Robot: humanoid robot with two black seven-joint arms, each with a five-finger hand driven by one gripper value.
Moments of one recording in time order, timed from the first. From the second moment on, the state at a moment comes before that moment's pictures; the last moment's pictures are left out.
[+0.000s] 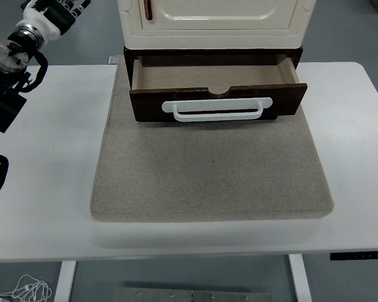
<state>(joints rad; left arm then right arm) -1.16 0.25 -0.75 -0.23 -0.37 -0.23 0.05 -0.04 0.00 0.13 0.15 -0.16 0.23 -0.01</state>
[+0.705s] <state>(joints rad) -1.05 0.14 -0.88 -0.23 -0.43 -0.33 0.00 -0.04 0.00 0.13 0.16 -0.16 0.23 -0.01</state>
